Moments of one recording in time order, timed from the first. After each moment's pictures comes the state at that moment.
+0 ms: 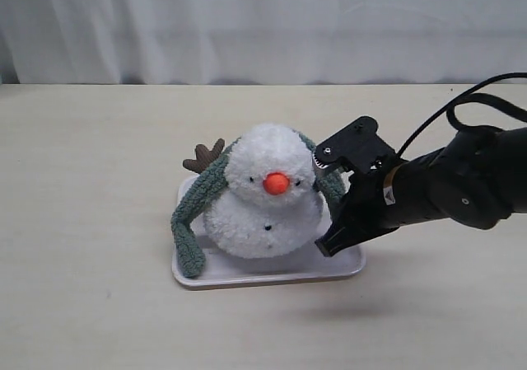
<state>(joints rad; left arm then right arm) -0.04 0.00 0.00 0.04 0.36 0.05 0.48 1.66 -0.80 -0.33 0.23 0.13</state>
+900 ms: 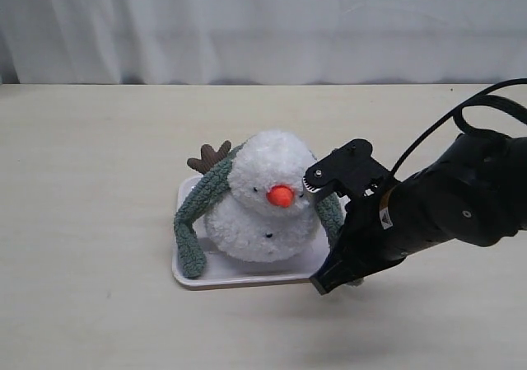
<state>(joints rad) -0.04 0.00 0.00 0.04 0.36 0.05 0.59 1.58 -0.78 -0.20 0.44 0.12</state>
